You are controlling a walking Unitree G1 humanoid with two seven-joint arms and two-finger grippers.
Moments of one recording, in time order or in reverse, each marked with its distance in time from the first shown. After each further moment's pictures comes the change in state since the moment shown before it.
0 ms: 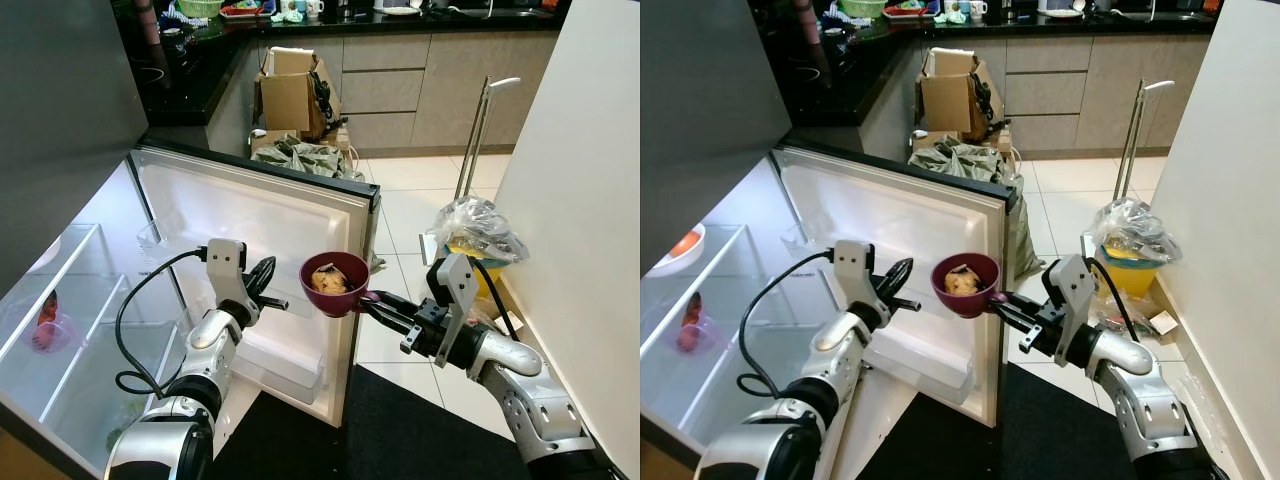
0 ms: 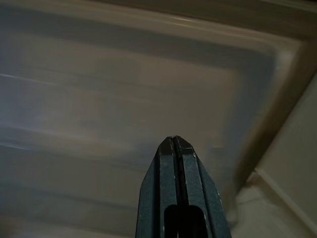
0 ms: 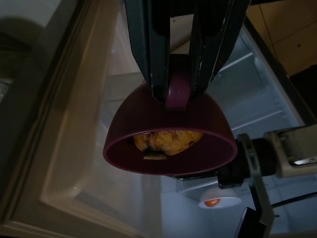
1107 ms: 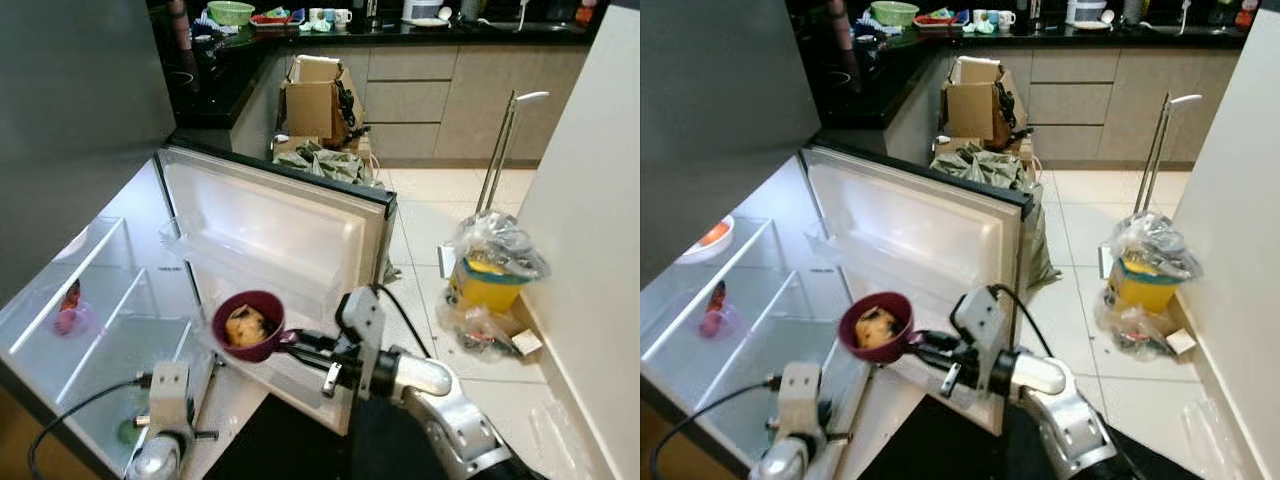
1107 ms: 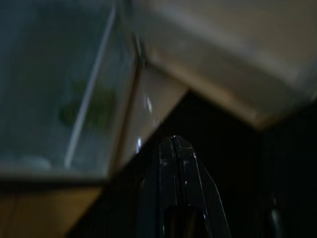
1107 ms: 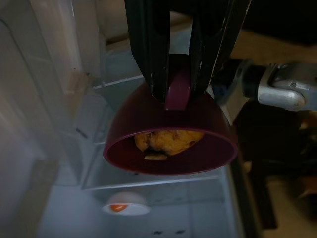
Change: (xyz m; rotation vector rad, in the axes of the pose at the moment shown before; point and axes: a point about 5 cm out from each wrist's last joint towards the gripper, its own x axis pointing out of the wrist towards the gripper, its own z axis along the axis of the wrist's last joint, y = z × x) left arm -0.161 0.032 -0.139 0.012 0.697 0.423; right arm 0.066 0.077 -0.027 -0.039 0.031 0.267
